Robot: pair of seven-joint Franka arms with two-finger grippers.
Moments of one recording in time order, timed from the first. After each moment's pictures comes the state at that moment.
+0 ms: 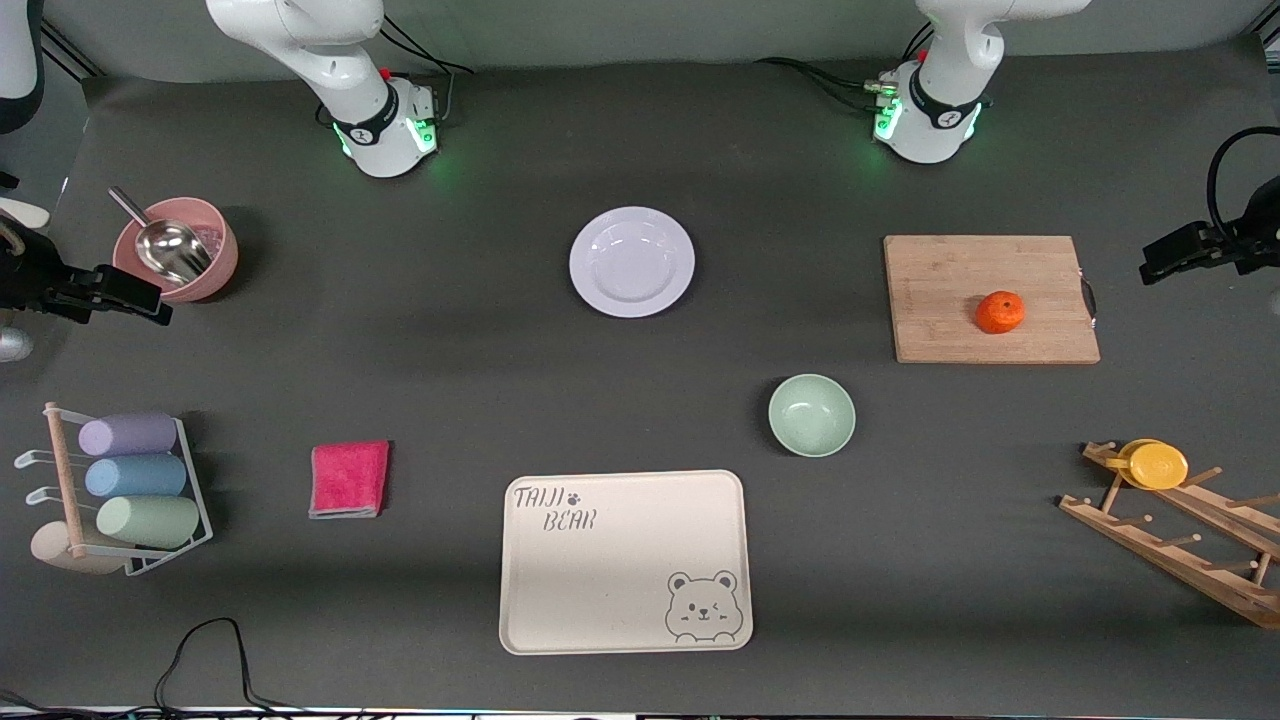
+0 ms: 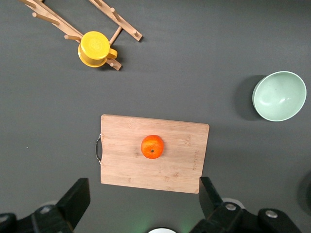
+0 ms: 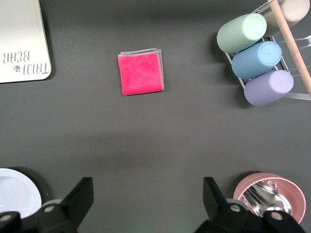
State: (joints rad) left arm -0.04 -0.01 0.09 -1.62 0.05 1.52 -0.03; right arm -0.05 0.05 -0.01 -1.57 0.01 1.56 0.01
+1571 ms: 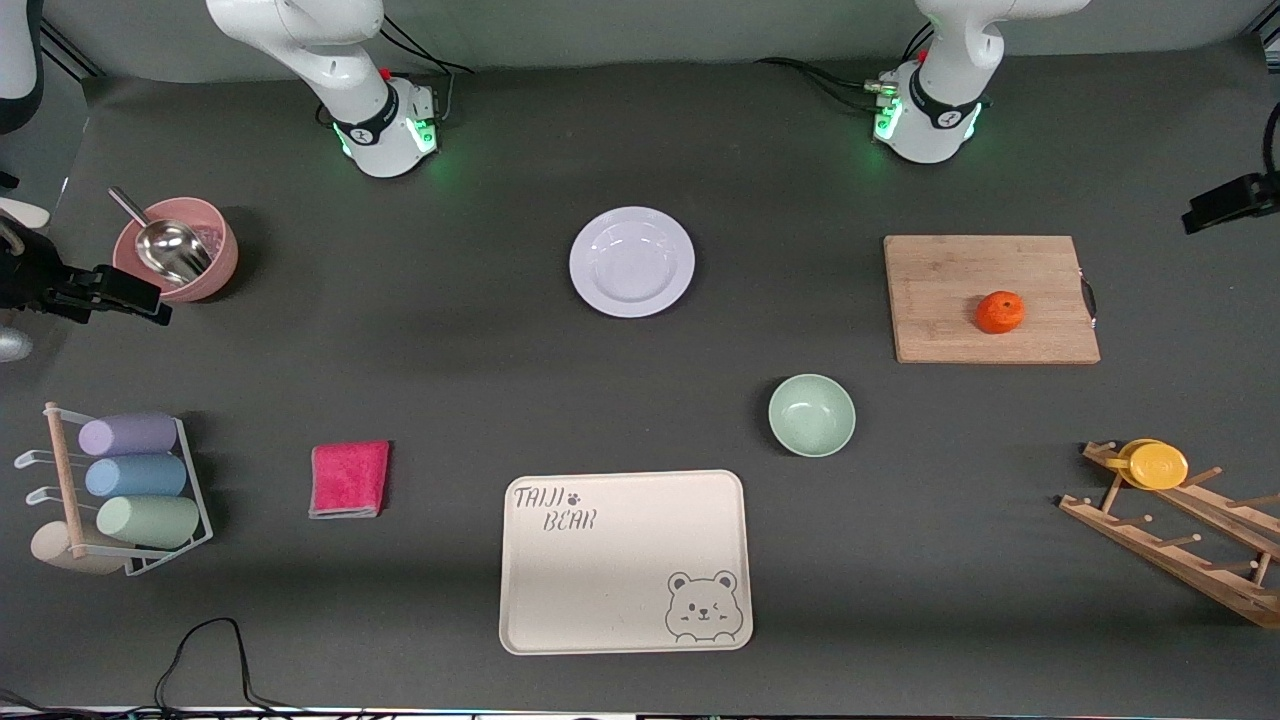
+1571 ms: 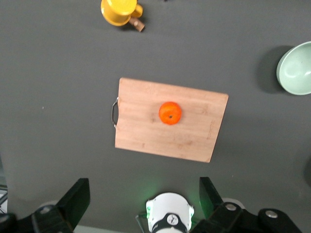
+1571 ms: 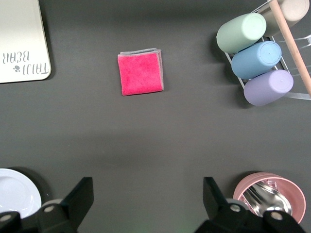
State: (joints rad) left arm -0.01 -0.08 0.16 -1.62 0.08 1.34 0.00; right arm -0.05 0.05 -0.01 -1.57 0.01 1.56 0.01
